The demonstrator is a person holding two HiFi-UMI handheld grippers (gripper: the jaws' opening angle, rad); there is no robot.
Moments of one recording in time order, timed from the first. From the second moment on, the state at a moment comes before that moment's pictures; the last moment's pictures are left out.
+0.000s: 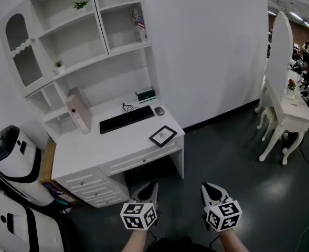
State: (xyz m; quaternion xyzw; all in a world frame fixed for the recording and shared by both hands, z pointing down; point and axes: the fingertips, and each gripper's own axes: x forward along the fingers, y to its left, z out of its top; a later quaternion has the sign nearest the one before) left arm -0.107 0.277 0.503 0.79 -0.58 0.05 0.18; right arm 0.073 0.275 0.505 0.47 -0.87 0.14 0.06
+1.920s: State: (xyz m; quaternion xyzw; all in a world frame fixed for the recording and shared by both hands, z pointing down) left arm -0.166 0.041 0.591 0.66 -0.51 -0.21 0.50; right arm 0.022 0.044 0.532 0.47 -0.86 0.19 0.08
